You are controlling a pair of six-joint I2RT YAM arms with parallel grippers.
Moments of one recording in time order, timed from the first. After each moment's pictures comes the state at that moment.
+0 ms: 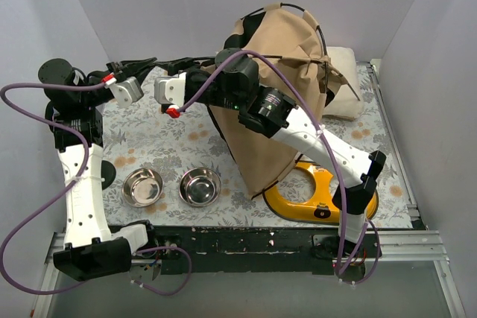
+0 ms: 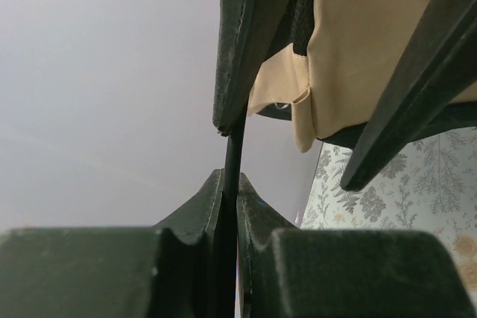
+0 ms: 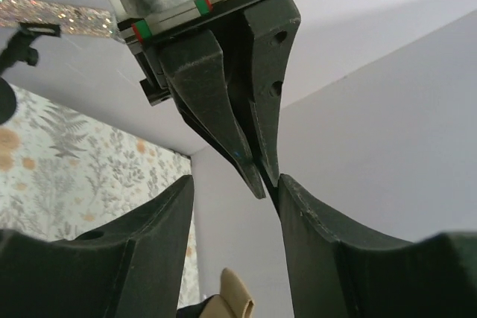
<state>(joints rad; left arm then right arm) 0.20 1.13 1.43 -0.13 1.24 0.81 1.11 1.85 2.21 -0.31 -0.29 -0.90</state>
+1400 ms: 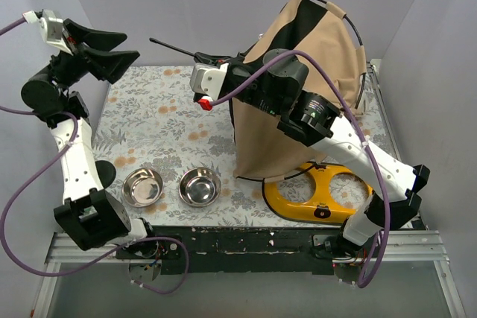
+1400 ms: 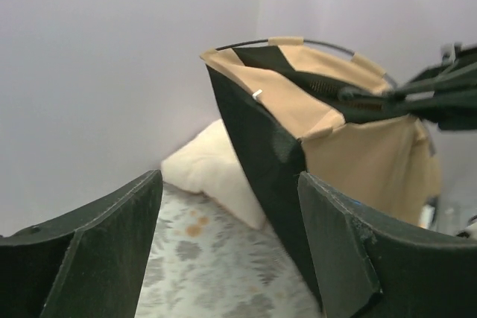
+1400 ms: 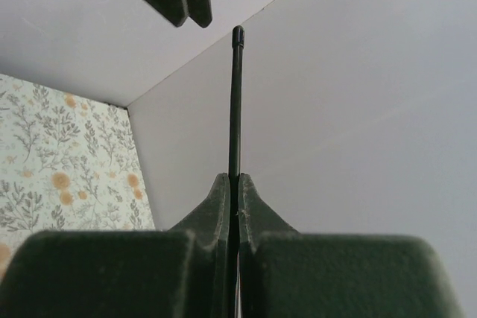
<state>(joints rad) 0.42 1.33 1.39 0.99 1.23 -1.00 1.08 1.59 1.99 -0.26 -0.04 -0.97</state>
